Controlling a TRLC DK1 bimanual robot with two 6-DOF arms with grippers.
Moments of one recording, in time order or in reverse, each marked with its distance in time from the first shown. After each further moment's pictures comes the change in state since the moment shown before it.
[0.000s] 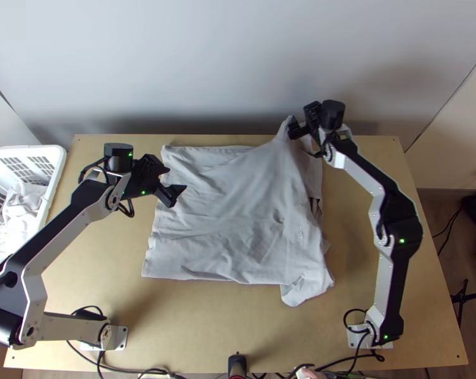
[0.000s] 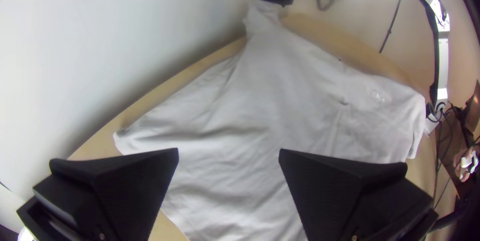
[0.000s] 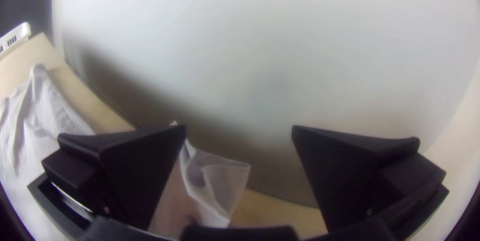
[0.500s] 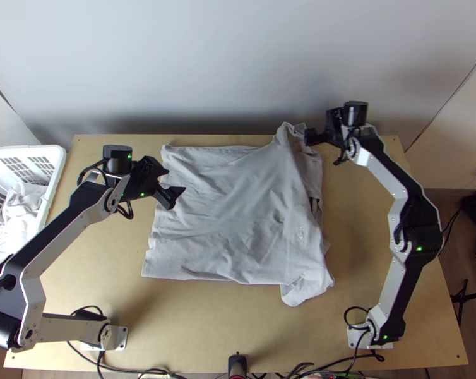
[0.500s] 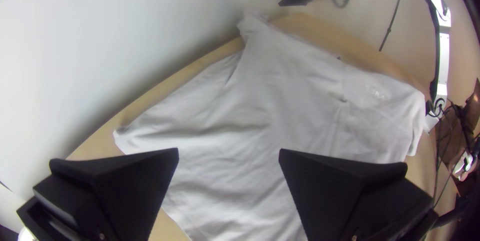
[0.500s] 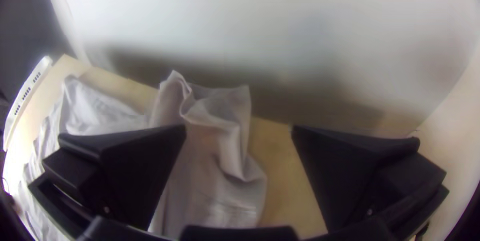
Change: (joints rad) left arm 0.007 -0.011 -0.015 -0.002 0.000 0.010; right arm -0.108 -0.089 -0.050 -0.317 -0.231 0.226
